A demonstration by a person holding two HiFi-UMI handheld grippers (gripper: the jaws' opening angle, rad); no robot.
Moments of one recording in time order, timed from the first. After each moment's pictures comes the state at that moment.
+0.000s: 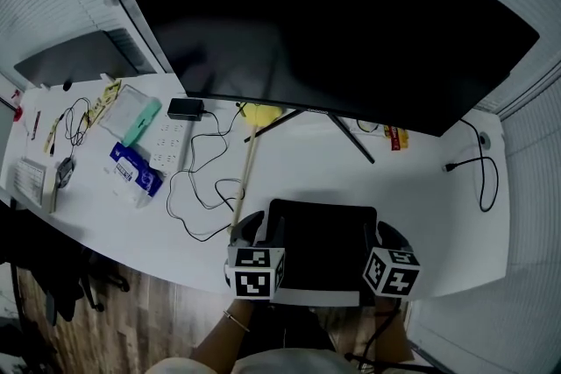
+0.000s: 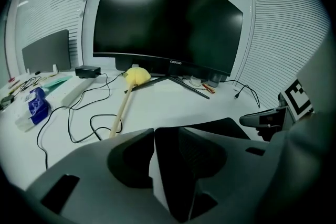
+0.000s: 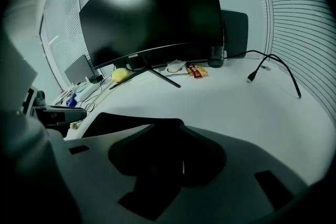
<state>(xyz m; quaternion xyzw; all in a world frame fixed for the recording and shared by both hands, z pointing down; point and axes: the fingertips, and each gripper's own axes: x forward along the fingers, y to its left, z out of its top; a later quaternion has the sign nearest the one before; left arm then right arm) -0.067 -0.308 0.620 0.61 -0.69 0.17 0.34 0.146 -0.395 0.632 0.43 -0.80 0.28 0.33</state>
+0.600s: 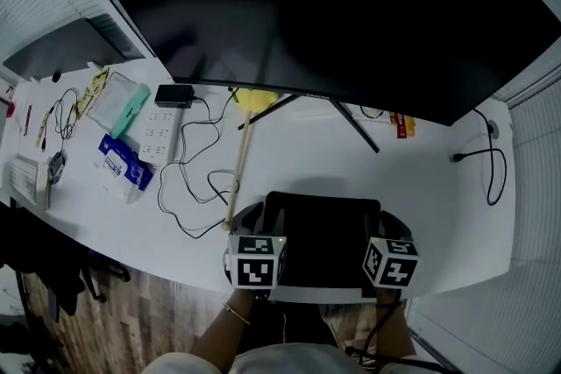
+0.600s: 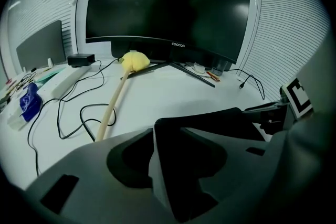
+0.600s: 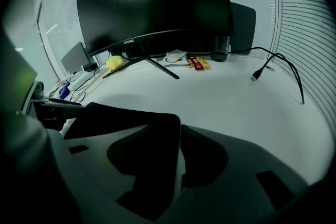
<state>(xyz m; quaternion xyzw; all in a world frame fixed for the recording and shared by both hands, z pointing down) -0.066 -0.312 0.656 0.59 -0.67 0.22 0.38 0.146 -0.404 0.658 0.42 -0.78 0.26 0.38</state>
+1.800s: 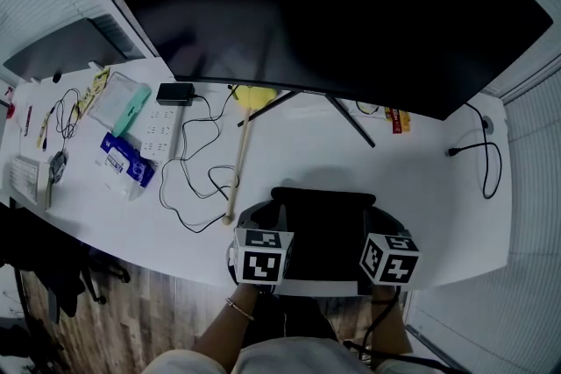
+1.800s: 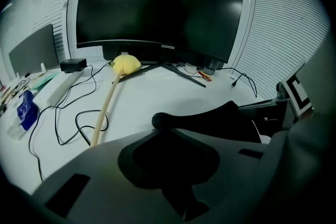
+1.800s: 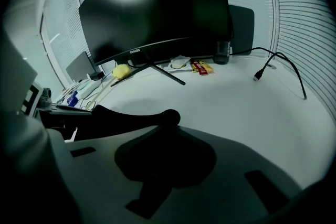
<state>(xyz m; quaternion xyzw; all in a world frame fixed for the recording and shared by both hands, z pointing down) -0.048 -0.315 0.640 0.62 -0.65 0.23 0.38 0.133 -0.394 0.639 0.41 -0.79 0.29 0.34</state>
